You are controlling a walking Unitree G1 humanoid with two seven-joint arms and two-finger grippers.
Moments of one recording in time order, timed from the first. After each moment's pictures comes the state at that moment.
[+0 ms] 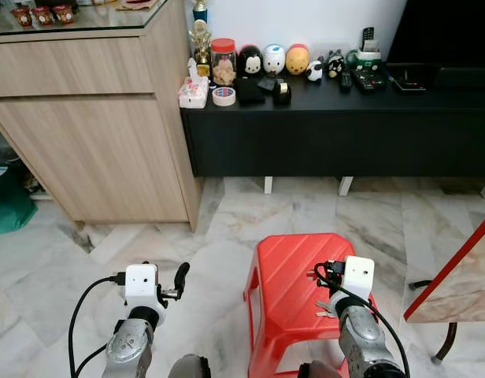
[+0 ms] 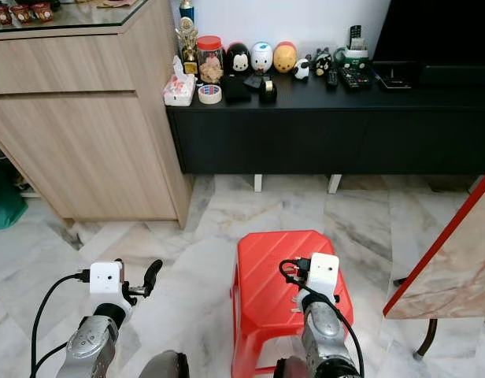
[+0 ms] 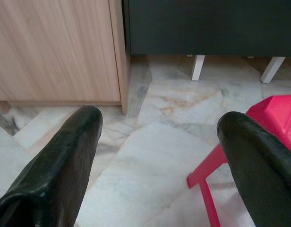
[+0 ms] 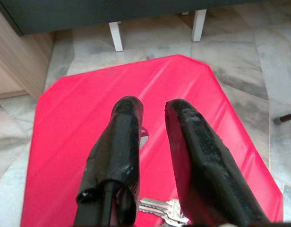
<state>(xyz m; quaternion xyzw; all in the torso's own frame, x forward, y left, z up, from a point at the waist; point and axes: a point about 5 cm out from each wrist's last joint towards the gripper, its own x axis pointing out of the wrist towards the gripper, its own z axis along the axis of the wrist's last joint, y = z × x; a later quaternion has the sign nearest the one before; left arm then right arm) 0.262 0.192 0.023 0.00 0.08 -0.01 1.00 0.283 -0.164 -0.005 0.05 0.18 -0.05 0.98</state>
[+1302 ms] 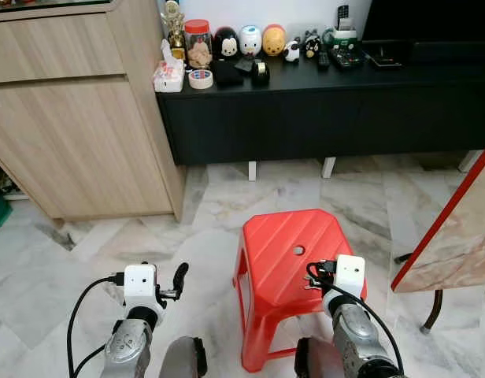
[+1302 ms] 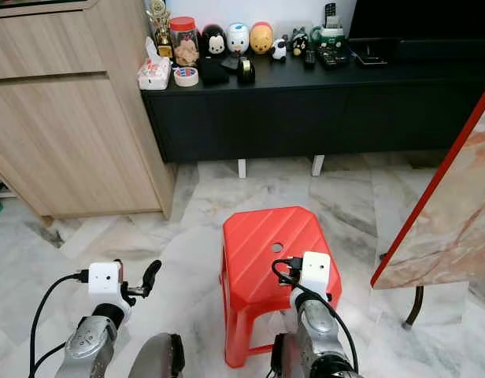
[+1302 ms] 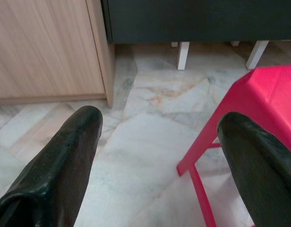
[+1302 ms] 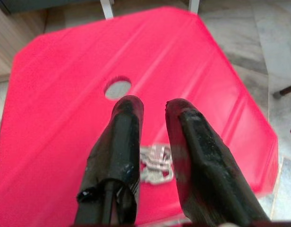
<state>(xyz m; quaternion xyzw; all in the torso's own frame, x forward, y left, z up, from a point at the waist) 0.261 0.194 0.022 0.00 0.08 -0.01 1.00 0.285 -0.152 -0.007 0.06 0.20 -0.02 0.98</state>
